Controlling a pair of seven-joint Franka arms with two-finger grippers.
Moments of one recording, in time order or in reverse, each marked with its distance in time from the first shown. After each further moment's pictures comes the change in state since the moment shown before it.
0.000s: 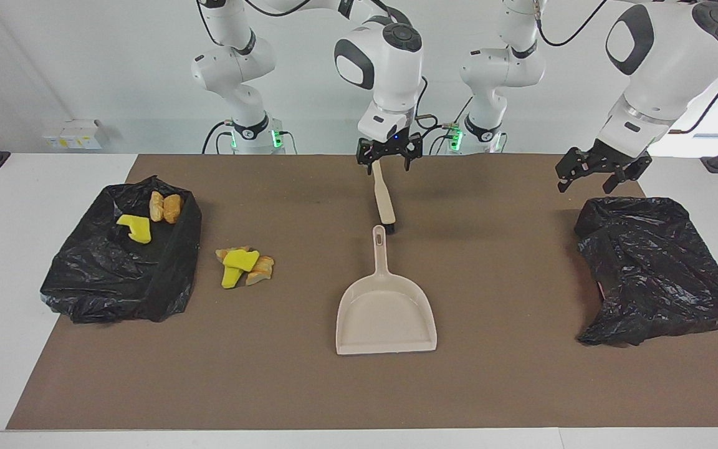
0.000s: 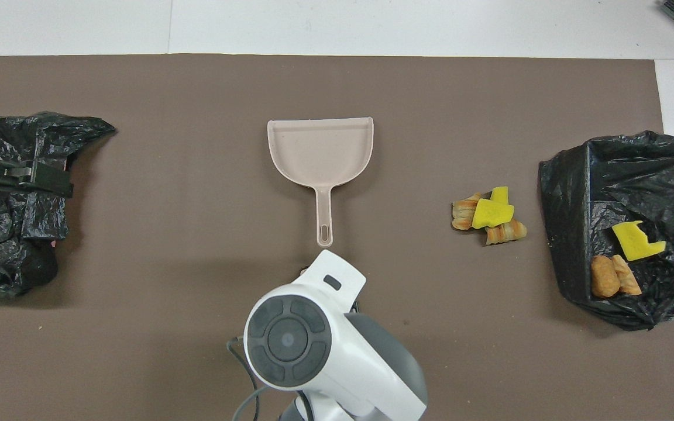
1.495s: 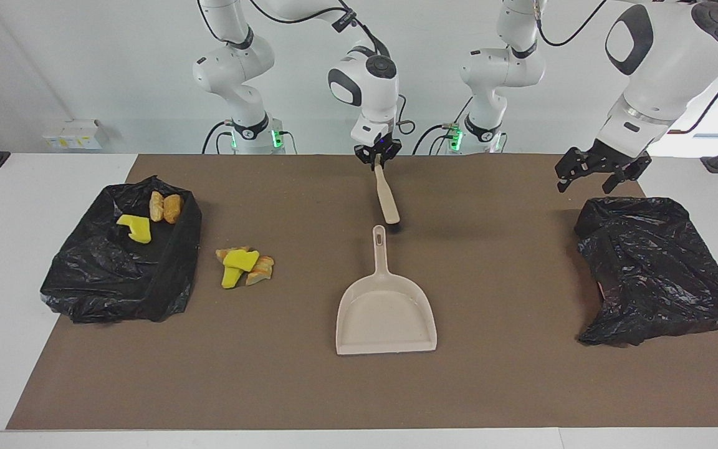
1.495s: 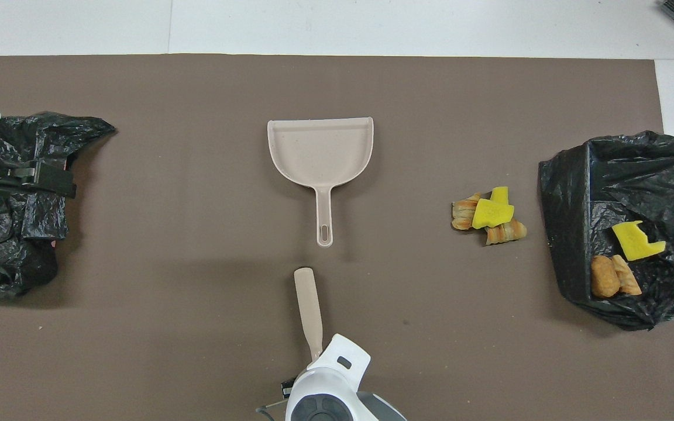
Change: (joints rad) left arm -0.002 0.000 -0.013 0.000 0.000 0.000 0.000; right arm 0.124 -0.081 -0.004 -0.442 0.082 0.418 0.058
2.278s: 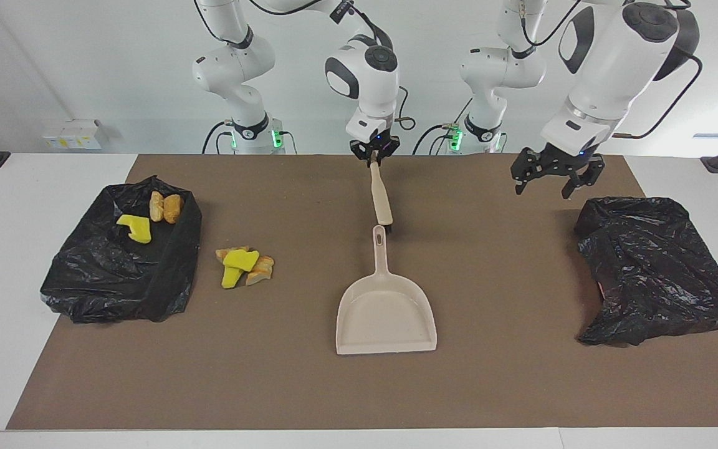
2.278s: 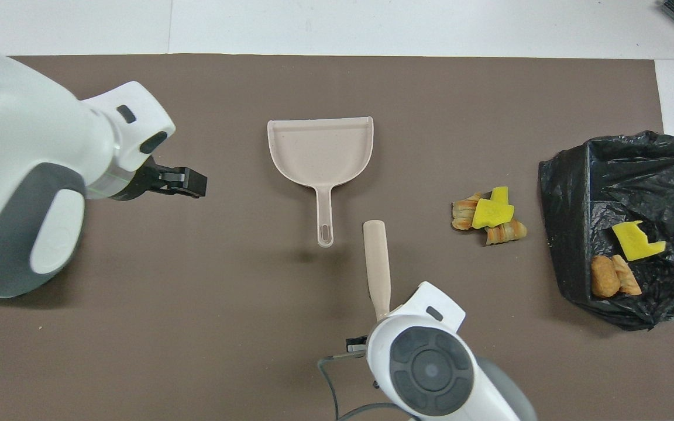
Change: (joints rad) left arm -0.265 0.082 -0.037 -0.022 -0.001 0.151 -0.231; right arm -0.291 -0.224 -0.024 0.111 -0.006 -0.391 -0.156
